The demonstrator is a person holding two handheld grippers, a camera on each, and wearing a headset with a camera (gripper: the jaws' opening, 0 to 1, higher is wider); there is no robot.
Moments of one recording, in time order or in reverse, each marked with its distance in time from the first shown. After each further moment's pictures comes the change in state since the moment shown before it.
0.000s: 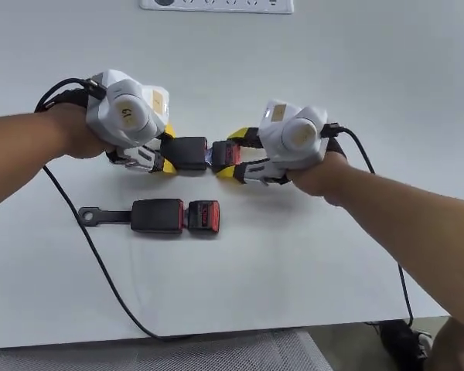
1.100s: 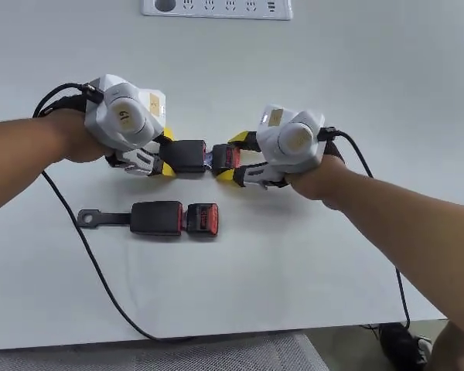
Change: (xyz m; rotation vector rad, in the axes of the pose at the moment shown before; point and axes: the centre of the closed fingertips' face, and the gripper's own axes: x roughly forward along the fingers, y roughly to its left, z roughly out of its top) left arm -0.001 0.000 0.000 -0.033 -0.017 0.012; right arm -0.006 -0.001 -0.005 -0.015 0.020 -0.011
